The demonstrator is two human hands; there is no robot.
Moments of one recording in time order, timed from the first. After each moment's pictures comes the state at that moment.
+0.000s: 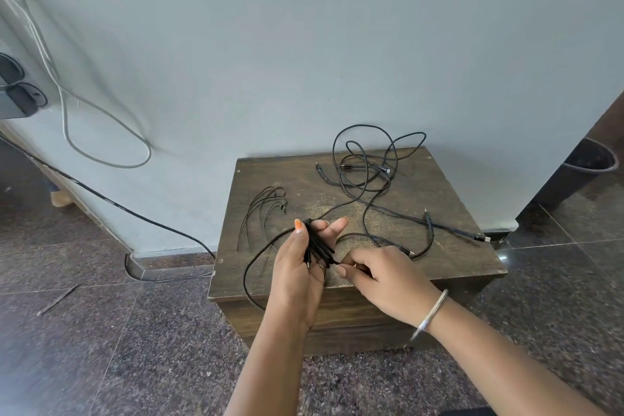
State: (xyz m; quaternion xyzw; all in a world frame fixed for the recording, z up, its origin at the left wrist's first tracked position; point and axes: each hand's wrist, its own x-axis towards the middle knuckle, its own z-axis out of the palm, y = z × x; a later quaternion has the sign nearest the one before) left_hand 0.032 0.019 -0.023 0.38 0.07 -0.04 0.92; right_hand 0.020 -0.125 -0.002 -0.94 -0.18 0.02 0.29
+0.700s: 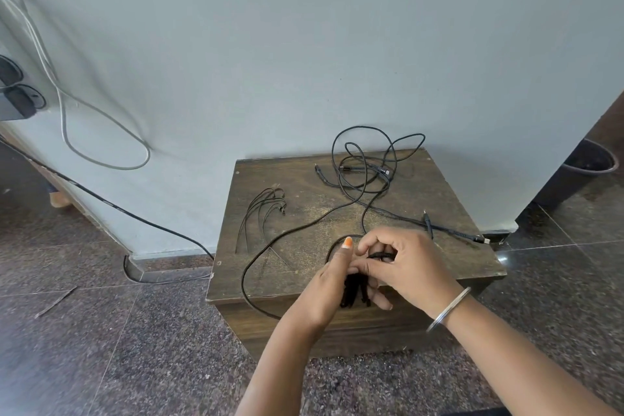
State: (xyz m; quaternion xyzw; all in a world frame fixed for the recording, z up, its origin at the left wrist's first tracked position) left_hand 0.014 0.007 -0.019 0.68 -0.07 -0.25 0.69; right_hand 0.024 -0.143 0.007 -0.87 -0.15 -0.09 0.46
